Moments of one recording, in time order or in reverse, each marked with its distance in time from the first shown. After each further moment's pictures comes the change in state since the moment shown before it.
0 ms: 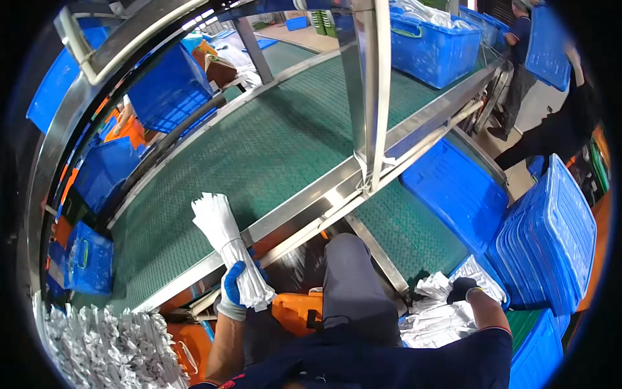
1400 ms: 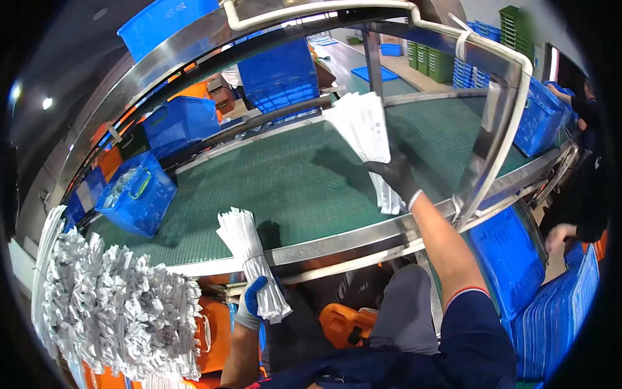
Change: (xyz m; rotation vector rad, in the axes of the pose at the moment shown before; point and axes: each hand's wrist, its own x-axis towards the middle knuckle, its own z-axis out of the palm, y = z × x) left_hand -0.099 0.063 -0.130 -0.047 0.210 0.251; right_hand -0.036 -0.486 -0.470 0.967 1.045 -1.319
